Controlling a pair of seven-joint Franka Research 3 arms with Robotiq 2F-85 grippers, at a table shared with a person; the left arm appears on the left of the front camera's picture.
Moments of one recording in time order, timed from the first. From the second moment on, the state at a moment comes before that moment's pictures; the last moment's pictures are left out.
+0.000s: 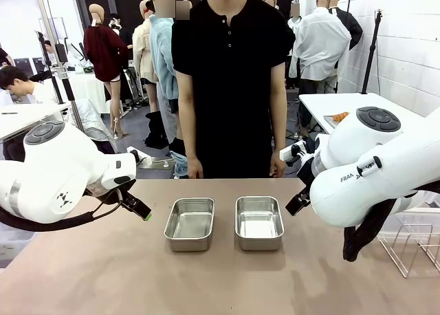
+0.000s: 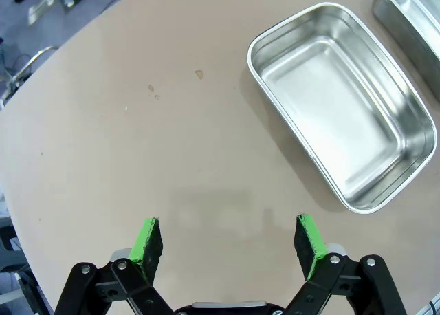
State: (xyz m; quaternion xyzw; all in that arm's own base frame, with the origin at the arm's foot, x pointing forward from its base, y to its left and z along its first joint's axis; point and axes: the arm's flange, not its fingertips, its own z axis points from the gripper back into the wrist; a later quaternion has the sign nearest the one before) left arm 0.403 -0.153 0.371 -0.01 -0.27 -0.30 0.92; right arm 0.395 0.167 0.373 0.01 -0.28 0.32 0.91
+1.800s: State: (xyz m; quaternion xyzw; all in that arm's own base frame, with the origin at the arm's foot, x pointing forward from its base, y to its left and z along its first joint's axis) left arm 0.303 -0.088 0.578 -0.08 -0.36 -0.27 0.89; right arm 0.319 0.059 0.562 0.11 -0.36 0.27 0.89
